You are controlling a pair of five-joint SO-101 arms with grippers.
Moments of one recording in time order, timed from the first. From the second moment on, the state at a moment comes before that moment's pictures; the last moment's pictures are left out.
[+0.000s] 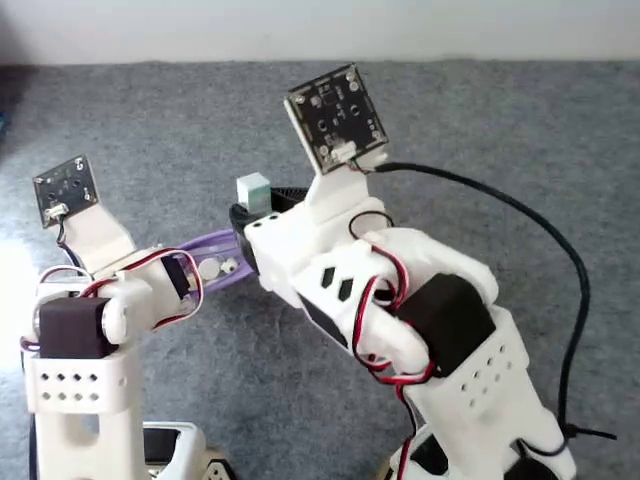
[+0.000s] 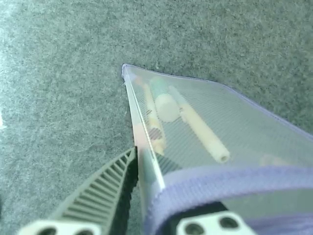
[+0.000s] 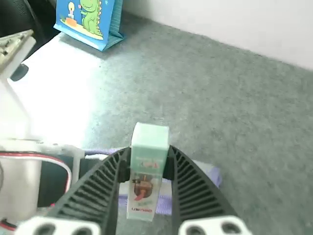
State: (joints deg) left arm -3.7 -46.4 25.4 96.8 31.9; right arm -44.6 -31.5 -6.1 74.6 -13.1
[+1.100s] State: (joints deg) left arm -3.4 -46.3 25.4 96.0 31.9; right arm -40.8 -55.9 53.2 23.1 21.3
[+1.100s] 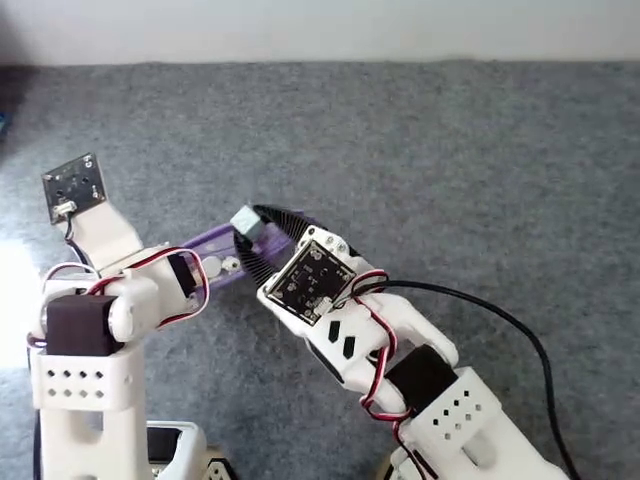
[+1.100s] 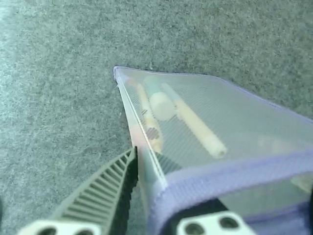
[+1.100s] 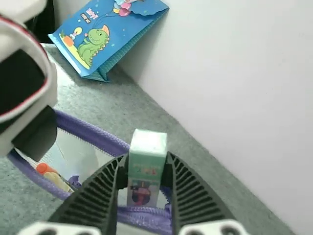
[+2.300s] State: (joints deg) left arm -3.7 -46.3 25.5 96.6 31.9; right arm -45.2 -54.6 37.8 44.9 15.6
